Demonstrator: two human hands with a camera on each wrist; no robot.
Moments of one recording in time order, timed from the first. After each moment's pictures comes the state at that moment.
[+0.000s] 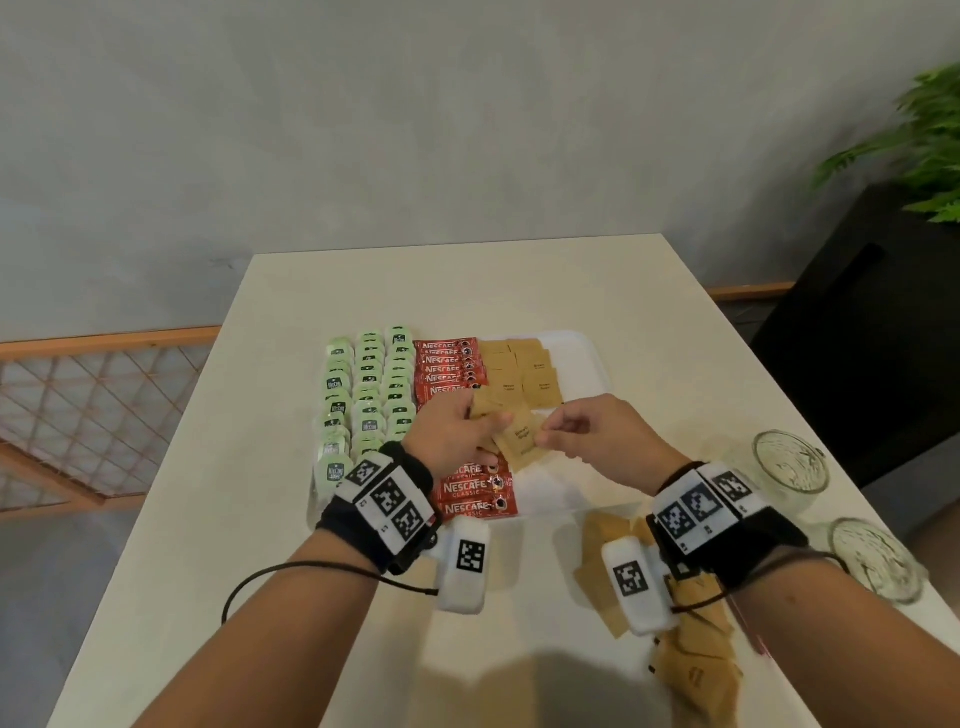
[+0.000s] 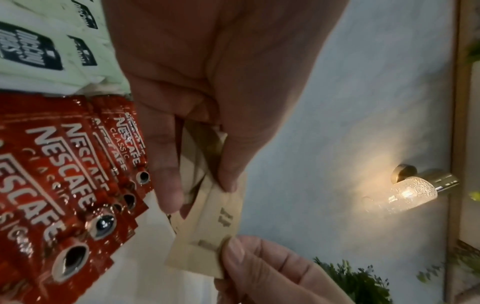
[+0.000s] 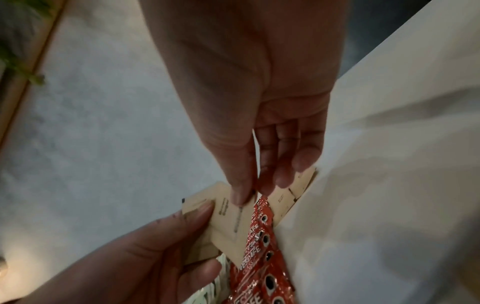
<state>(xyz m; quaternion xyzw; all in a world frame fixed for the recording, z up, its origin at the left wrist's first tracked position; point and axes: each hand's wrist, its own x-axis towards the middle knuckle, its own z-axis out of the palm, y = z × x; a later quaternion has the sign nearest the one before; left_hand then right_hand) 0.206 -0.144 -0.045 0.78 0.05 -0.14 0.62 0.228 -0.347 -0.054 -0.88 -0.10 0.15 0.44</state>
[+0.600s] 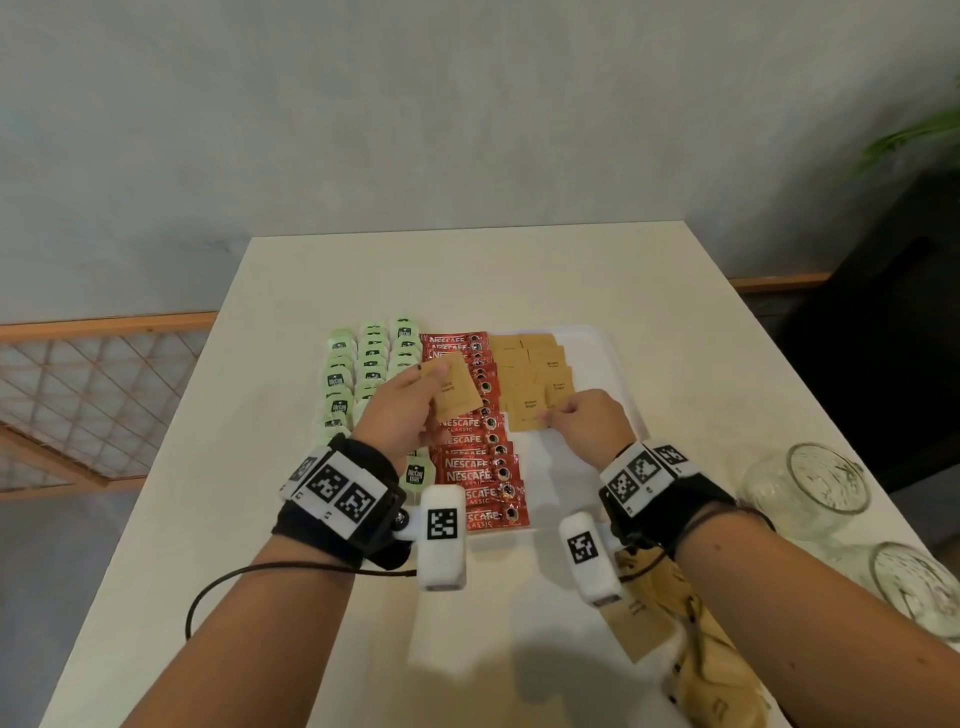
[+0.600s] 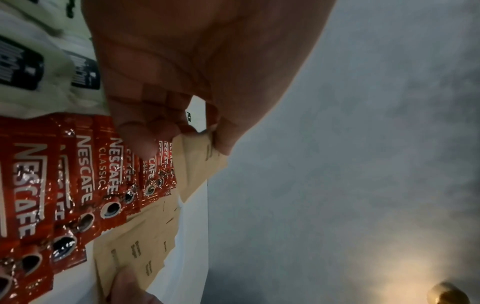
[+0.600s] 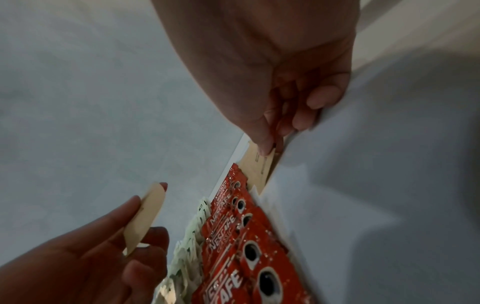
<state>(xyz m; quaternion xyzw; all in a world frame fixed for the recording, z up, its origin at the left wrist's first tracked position) 0.231 -0.102 -0.047 0.66 0.24 -0.09 0.71 0.279 -0.315 -0.109 -0.91 0.06 0.14 0.39</state>
